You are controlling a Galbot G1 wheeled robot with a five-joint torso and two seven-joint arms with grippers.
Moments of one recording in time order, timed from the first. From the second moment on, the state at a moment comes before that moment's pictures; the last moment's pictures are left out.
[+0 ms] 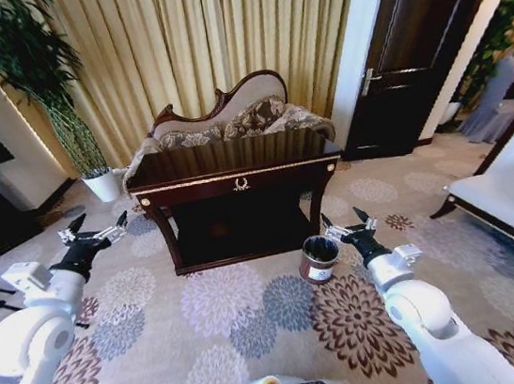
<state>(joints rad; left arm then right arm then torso) 1.49 -0.82 -0.97 -2.25 -0.80 0.31 -0.13 -1.48 1.12 0.62 2.19 0.48 -0.16 0.10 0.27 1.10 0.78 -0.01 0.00</state>
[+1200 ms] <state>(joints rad) 1.61 -0.97 -0.96 -2.35 -0.72 0.32 -0.11 -1.61 1.04 0.85 2.23 0.59 -0.24 0.09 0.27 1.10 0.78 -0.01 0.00</state>
